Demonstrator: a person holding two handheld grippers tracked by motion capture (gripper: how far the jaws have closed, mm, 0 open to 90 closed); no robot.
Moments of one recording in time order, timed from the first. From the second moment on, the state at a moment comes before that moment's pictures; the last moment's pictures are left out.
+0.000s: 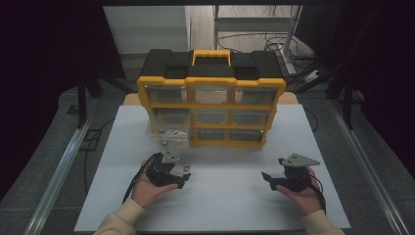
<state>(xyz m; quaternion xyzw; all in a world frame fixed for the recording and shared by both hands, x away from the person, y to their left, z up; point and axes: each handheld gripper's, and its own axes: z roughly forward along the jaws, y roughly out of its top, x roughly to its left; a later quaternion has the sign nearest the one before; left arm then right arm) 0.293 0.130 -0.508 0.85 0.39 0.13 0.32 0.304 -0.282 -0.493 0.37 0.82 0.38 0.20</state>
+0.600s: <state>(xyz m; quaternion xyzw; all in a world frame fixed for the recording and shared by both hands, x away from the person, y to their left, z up) 0.307 0.109 -0.528 0.85 0.40 0.14 0.30 0.304 -0.281 -0.494 0.36 0.83 0.38 0.20</state>
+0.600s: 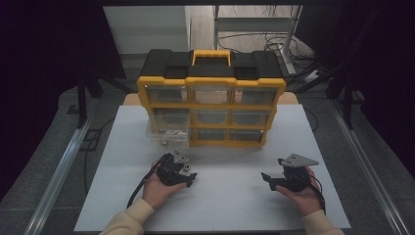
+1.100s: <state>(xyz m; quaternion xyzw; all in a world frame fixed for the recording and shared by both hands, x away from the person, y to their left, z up) 0.311 0.104 -0.533 0.85 0.42 0.14 0.30 0.304 -0.281 -0.494 0.36 0.83 0.38 0.20</state>
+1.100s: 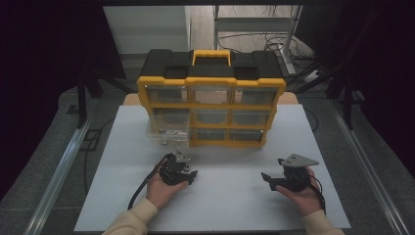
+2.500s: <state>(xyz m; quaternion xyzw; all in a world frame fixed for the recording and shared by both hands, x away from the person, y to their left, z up) 0.307 0.109 -0.529 0.85 0.40 0.12 0.31 0.304 -0.282 -0.495 0.36 0.83 0.38 0.20</state>
